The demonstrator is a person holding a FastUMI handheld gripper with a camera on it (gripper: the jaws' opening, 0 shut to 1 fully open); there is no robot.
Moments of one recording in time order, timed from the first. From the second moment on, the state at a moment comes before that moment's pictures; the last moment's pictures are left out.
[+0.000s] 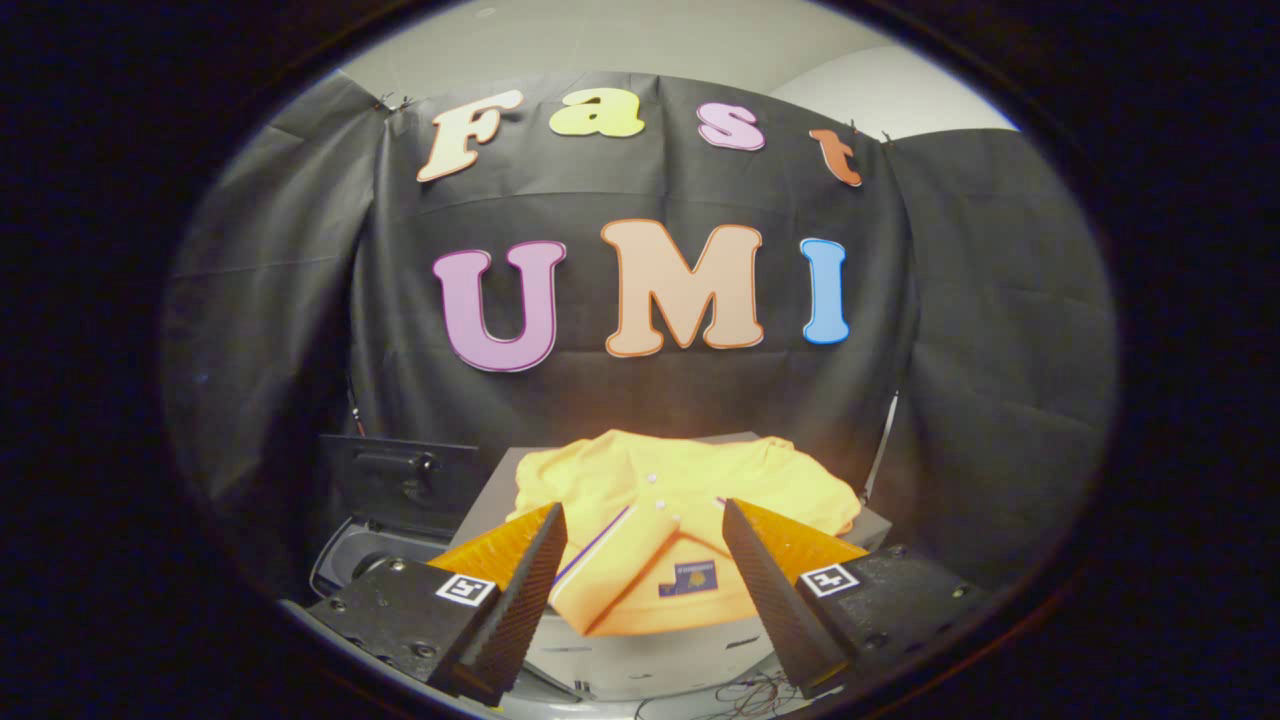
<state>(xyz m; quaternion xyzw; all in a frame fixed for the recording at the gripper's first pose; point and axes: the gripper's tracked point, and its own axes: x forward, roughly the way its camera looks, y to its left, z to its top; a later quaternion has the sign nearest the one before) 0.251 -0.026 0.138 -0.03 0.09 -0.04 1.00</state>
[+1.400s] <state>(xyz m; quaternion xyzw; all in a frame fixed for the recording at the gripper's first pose) 0.359 -0.070 0.066 0.01 0.20 -0.12 0.97</state>
